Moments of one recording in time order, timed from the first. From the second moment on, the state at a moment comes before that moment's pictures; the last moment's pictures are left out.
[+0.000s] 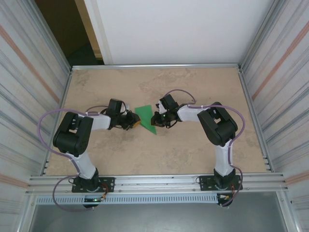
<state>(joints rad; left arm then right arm) -0.32 1.76 0.78 0.08 0.61 -0.95 0.63 2.01 1.16 -0.16 -0.48 0.67</state>
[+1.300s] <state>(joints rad) -0.34 1.69 0.85 0.01 0.42 -1.10 0.85 1.78 1.09 -0.18 0.07 0.31</state>
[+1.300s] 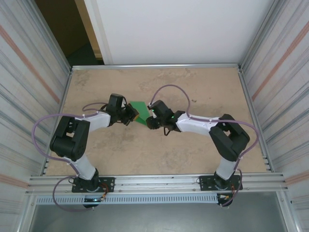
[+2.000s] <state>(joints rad) -0.34 1.69 0.88 -0.08 0.40 -1.10 0.88 1.94 1.17 -0.11 0.11 0.16</state>
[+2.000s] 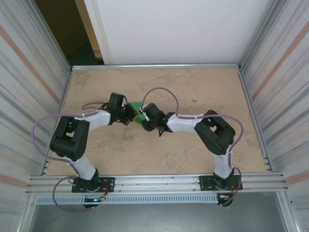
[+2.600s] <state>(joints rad) -0.34 1.69 0.89 -0.09 0.40 -1.10 0.88 1.96 1.17 -0.11 0.11 0.14</state>
